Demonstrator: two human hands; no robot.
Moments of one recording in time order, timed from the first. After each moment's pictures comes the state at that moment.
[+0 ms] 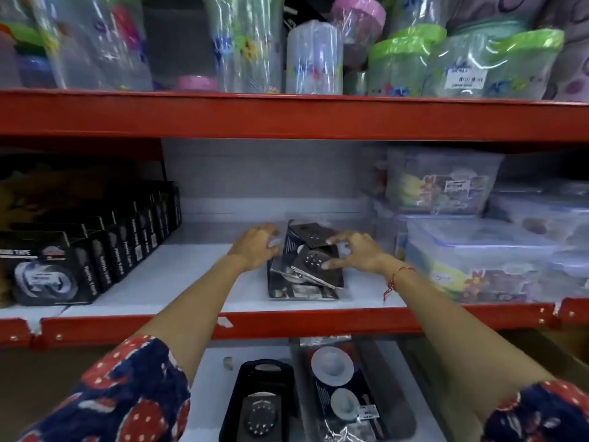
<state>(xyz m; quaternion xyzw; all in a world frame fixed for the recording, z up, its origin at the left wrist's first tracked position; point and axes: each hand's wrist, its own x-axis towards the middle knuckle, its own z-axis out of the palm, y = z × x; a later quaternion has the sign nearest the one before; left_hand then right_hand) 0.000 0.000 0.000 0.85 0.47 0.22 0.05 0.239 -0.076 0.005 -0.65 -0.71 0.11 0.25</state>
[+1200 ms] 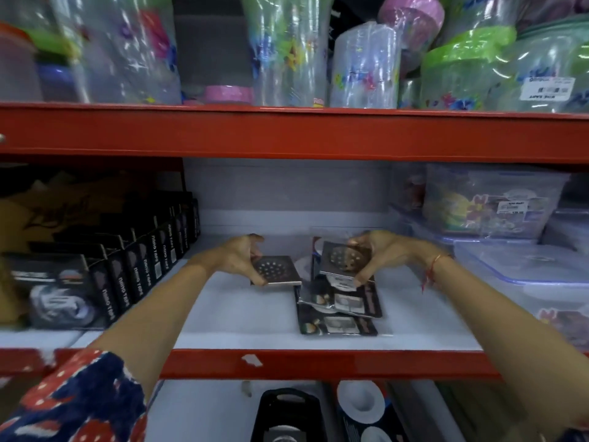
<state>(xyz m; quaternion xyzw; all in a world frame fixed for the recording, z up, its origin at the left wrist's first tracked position) -0.083 0.055 0.027 0.81 0.51 0.12 0.26 0.227 -0.032 0.061 -0.62 -0.76 0.15 0.09</state>
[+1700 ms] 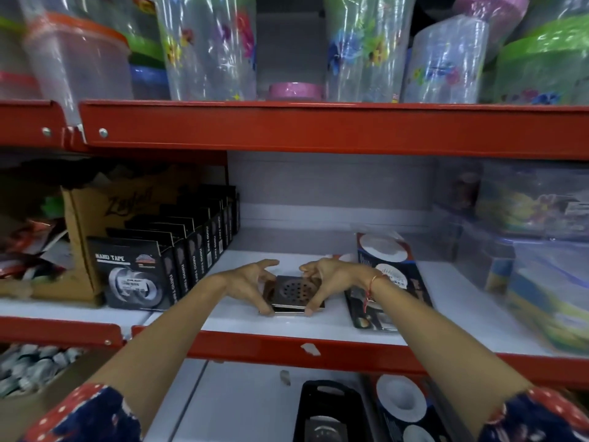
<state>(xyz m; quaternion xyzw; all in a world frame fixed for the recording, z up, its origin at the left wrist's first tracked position) -0.165 0.031 -0.019 0.79 0.51 0.06 0.34 0.061 0.008 0.001 -0.57 -0.78 0.26 0.03</state>
